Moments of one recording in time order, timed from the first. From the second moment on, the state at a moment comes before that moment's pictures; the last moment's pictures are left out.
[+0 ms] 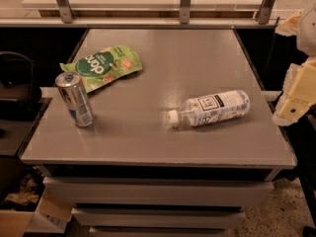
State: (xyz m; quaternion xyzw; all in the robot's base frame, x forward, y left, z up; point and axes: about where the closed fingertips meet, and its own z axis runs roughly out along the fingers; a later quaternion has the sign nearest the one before) arm 0.438 -0.210 0.997 -0.60 0.77 -0.06 0.19
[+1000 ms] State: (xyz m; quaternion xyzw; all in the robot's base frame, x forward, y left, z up) arm 0.453 -0.190 0.967 -0.64 0.74 -0.01 0.19
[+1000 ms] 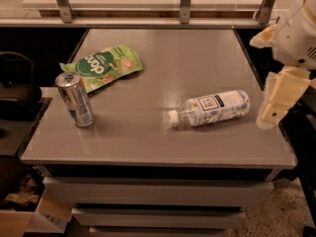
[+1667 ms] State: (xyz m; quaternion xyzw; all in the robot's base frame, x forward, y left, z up) arm 0.465 -0.152 0.903 -0.73 0.67 0.07 0.15
